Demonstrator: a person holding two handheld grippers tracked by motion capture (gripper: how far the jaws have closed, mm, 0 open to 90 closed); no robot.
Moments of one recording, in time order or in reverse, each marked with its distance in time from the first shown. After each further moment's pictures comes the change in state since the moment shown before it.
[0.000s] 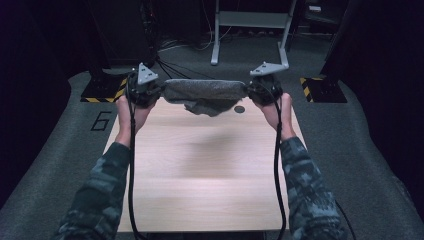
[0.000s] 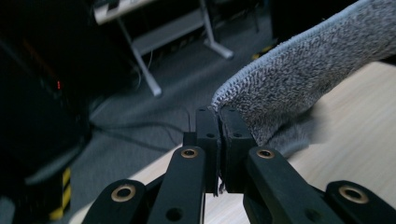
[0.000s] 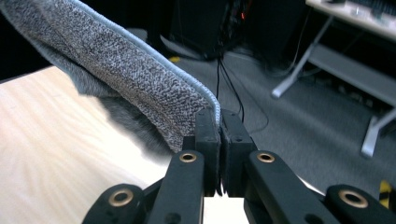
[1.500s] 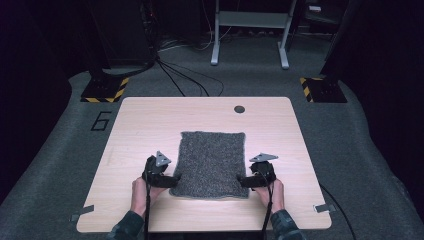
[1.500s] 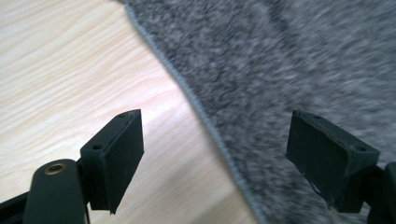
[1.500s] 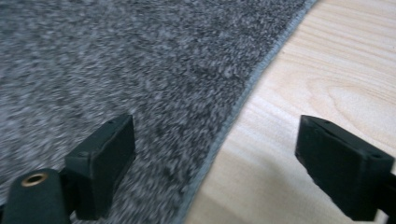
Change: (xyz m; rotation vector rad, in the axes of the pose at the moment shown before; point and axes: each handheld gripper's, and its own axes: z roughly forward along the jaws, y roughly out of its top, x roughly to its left) left arm -0.119 -0.203 0.018 0.394 -0.163 -0.153; right arm 0.088 -0.245 0.032 0.327 0.068 0.257
